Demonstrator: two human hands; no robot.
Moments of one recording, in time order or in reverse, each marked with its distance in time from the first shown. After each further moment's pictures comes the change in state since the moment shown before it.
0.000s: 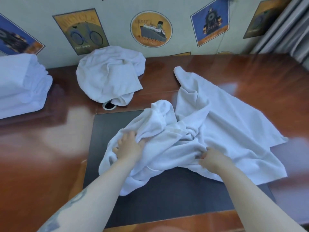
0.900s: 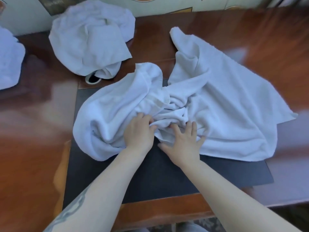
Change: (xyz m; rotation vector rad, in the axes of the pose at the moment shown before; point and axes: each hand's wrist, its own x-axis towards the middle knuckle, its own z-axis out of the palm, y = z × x) left_hand -0.040 0.038 0.042 0.136 0.157 0.407; right_hand 0.008 -0.045 0.075 0.099 0.338 -0.212
